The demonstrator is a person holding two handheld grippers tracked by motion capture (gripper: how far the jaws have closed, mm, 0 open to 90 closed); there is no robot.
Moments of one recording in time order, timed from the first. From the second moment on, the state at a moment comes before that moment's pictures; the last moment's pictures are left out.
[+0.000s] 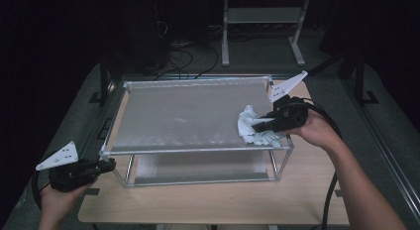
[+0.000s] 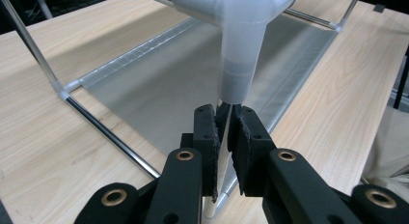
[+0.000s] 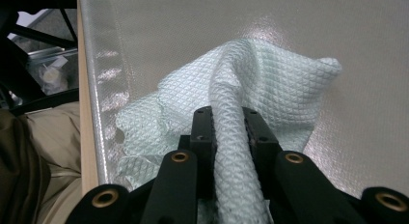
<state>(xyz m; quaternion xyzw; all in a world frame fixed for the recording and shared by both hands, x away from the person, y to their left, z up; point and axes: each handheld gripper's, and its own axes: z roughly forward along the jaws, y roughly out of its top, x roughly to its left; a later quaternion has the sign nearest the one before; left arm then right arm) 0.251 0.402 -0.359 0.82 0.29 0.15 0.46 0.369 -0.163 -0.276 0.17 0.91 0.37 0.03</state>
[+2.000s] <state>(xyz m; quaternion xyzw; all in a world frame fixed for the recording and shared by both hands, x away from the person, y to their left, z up) 0.256 0.384 -0.359 0.83 0.27 0.14 0.46 0.368 -0.171 -0.275 0.18 0.91 0.36 0.04</state>
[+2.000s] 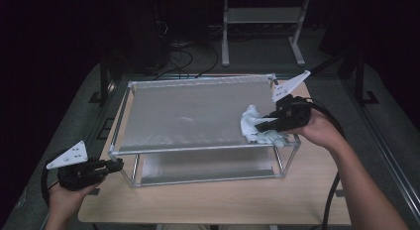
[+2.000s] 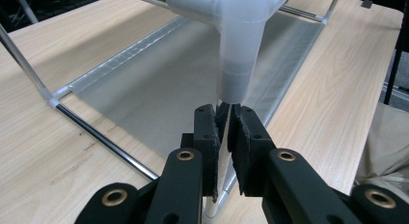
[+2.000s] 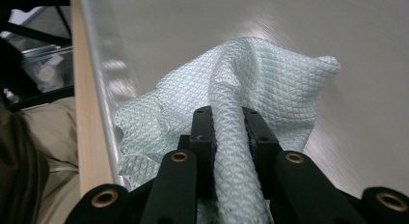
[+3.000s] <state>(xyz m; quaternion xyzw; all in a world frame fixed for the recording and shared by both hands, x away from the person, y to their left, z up) 0.256 0.381 -0.360 0.83 0.28 0.14 0.47 0.354 -0.201 -0.276 0.19 0.91 0.37 0.05</state>
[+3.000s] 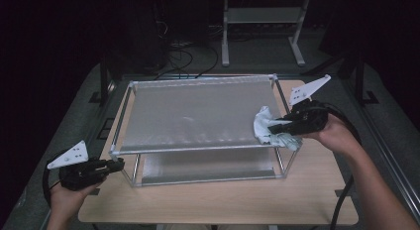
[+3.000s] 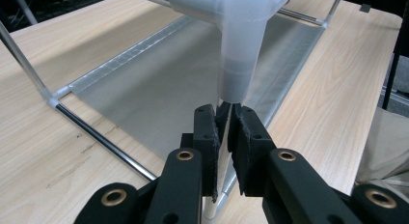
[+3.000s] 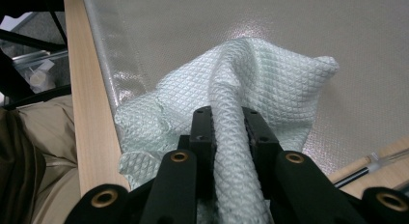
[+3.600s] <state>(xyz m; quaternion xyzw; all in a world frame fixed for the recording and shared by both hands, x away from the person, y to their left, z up) 0.257 0.379 -0.362 0.84 0.27 0.13 0.46 0.359 -0.206 -0.277 0.21 0.90 0.36 0.07</state>
